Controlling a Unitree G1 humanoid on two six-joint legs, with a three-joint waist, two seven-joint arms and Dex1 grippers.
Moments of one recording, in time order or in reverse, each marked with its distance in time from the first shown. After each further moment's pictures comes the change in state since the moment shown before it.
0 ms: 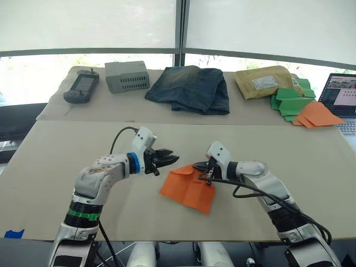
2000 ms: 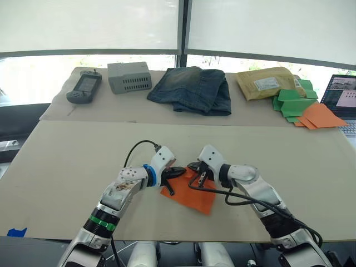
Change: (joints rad) left arm 0.068 -0.073 -0.136 0.122 0.190 -0.226 0.074; right arm 0.033 0.057 0.036 -0.055 -0.110 -0.041 -0.104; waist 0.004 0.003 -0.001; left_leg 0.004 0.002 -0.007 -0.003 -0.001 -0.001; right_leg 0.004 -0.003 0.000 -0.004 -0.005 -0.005
